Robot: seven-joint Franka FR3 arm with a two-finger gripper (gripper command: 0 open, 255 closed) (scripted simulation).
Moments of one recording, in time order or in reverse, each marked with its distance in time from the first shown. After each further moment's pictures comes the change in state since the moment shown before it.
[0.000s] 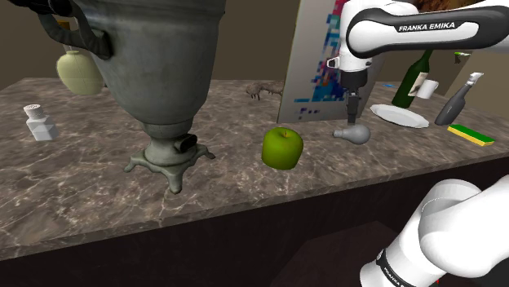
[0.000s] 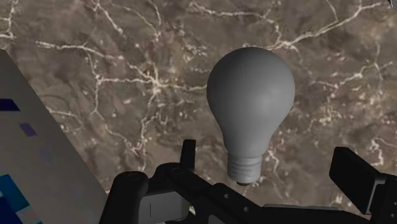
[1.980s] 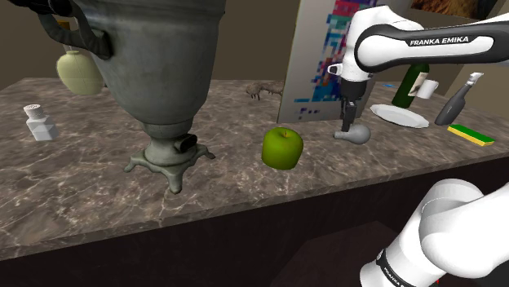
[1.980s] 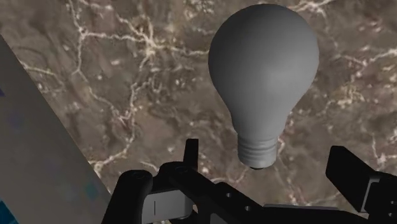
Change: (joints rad) arm 0.018 -0.091 -0.047 -0.146 0.028 0.192 -0.059
